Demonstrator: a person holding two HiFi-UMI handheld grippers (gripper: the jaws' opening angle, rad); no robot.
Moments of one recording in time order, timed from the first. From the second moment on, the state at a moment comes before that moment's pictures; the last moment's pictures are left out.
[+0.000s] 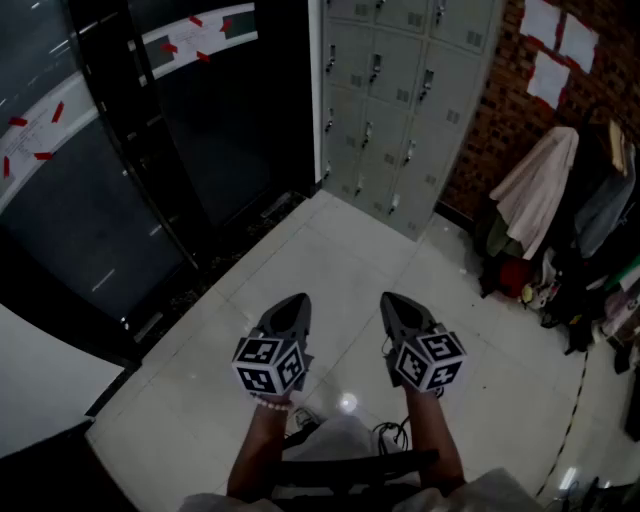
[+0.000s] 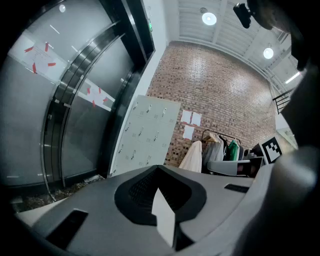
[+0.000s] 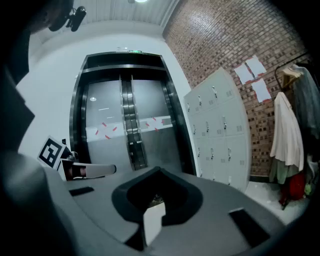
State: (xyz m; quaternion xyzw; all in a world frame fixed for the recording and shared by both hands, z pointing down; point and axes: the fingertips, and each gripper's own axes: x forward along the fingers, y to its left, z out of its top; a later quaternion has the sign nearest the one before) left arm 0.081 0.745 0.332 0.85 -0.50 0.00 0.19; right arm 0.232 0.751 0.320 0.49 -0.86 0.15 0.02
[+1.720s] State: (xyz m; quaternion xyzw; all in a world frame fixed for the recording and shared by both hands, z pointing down) left arm 0.001 0.462 0.356 0.86 -0.48 0.01 0.19; right arm 0.116 0.453 0.359 0.47 -0.87 0.17 0.01
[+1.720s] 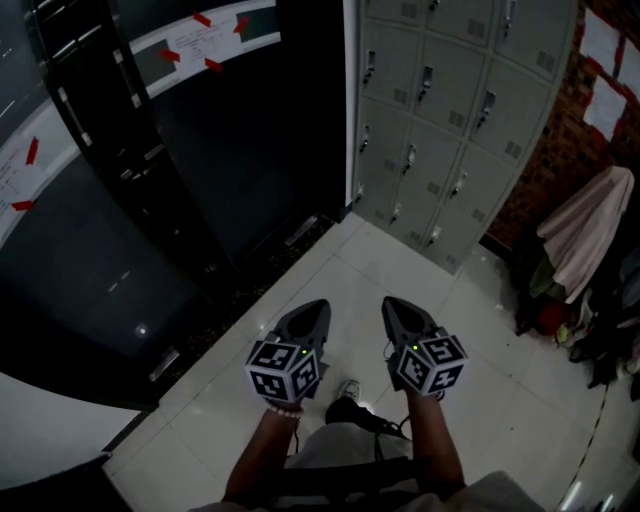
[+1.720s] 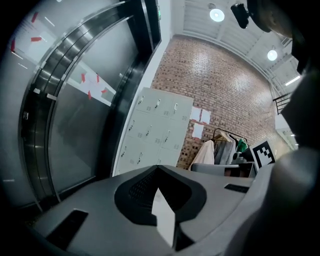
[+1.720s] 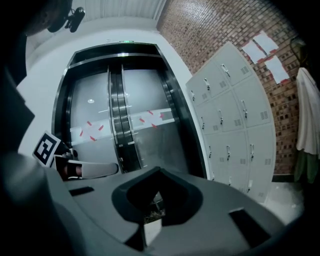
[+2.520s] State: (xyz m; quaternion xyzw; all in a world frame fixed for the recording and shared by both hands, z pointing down) left arm 0.024 0.274 0.359 0.86 -0.48 0.03 0.18; right arm 0.147 0.273 0.365 0.47 -0.86 0.18 0.00
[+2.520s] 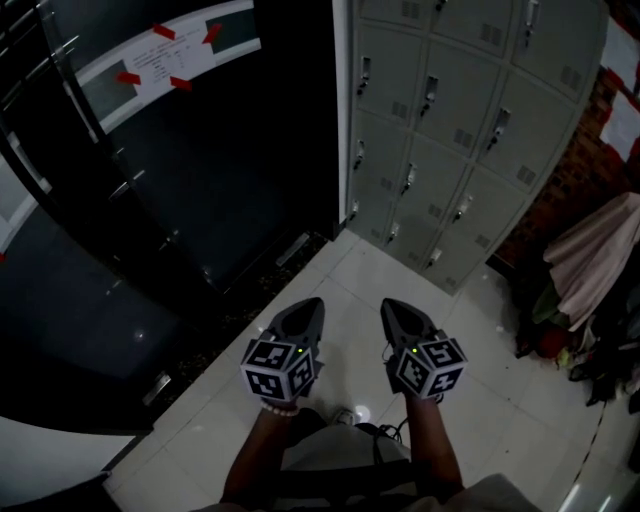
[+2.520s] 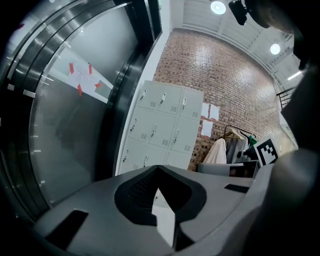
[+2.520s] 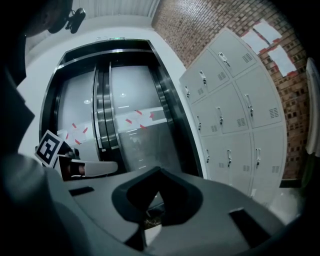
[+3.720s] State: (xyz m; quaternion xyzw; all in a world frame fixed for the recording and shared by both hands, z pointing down) left arm -0.019 -0.025 0.356 0.88 -0.43 0.03 0.19; right arm 0.100 -0.008 0.361 0.53 -0.83 0.17 0.00
